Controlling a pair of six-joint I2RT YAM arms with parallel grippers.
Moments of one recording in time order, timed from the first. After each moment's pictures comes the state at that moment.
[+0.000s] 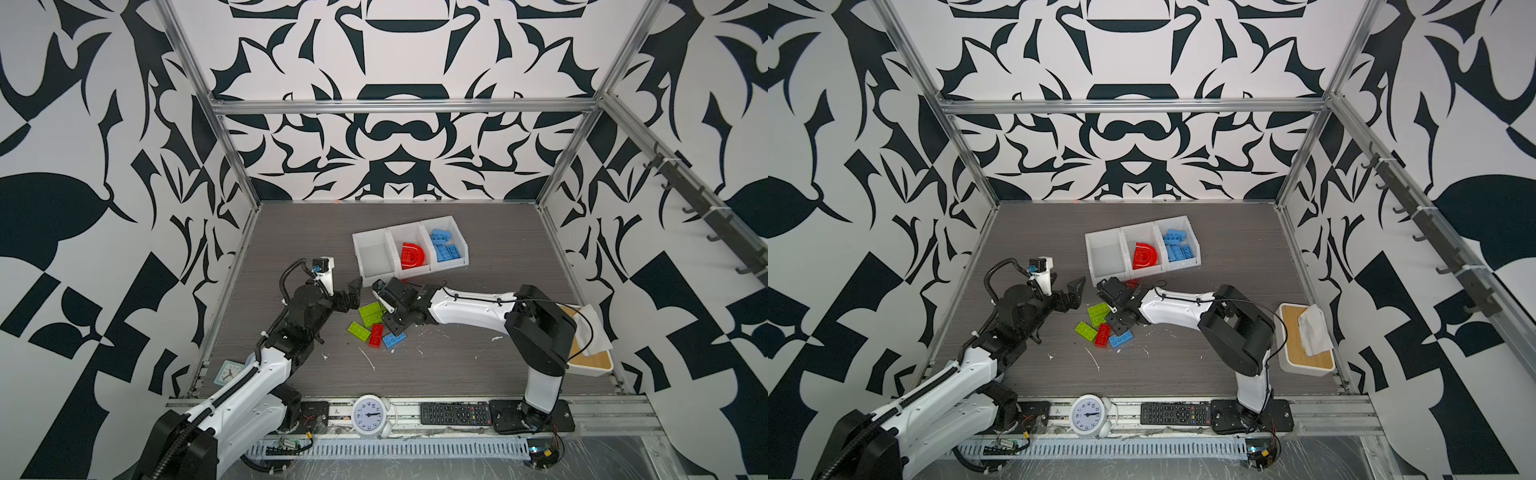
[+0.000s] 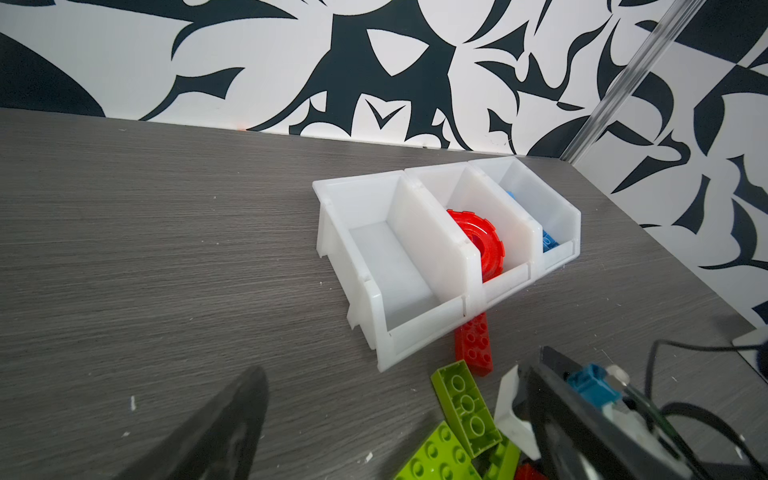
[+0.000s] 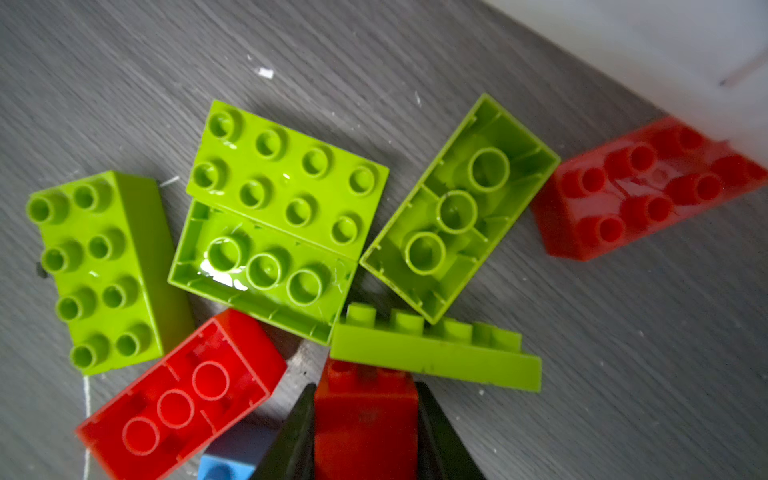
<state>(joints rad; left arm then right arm) -0.47 0.91 0.36 0.29 -0.03 -0.29 0.97 1.86 1.19 -0.46 0.05 0.23</state>
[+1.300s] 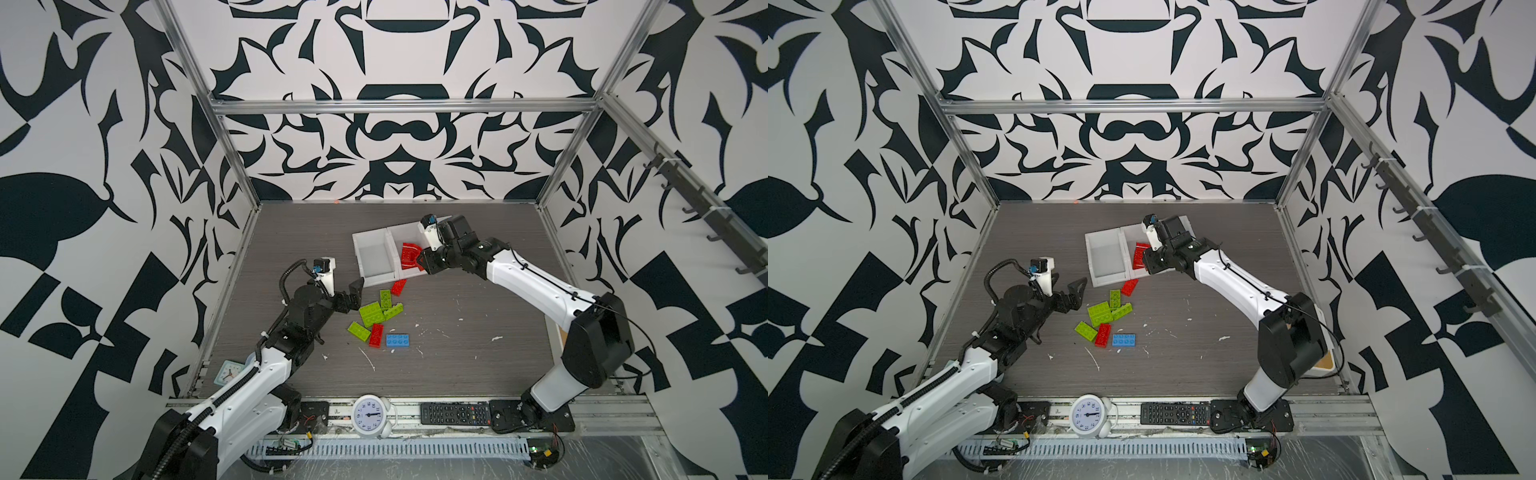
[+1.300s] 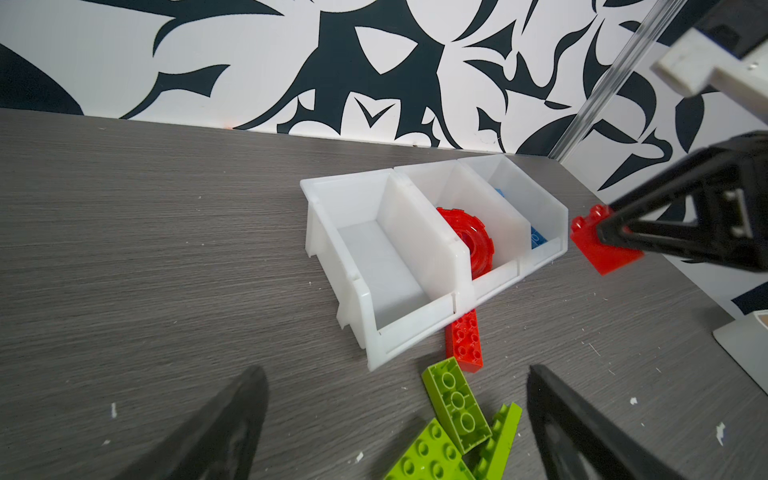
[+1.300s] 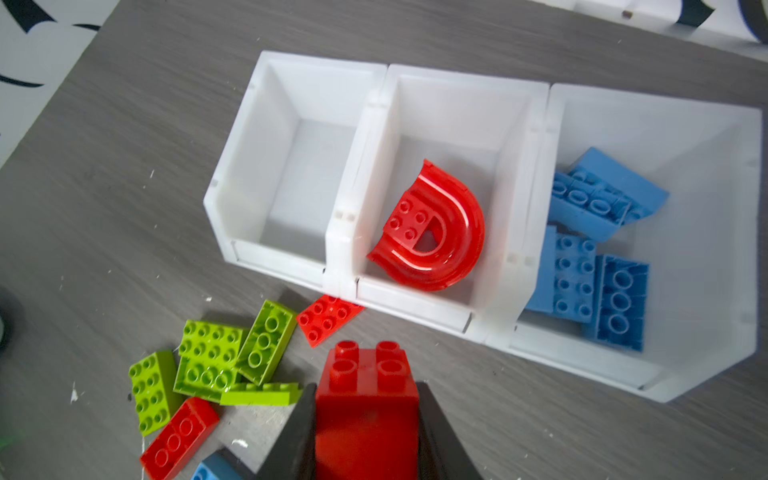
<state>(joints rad) -0.47 0.91 0.35 0.30 0.00 -0.29 0.55 1.67 1.38 -0.54 -0.12 0.13</state>
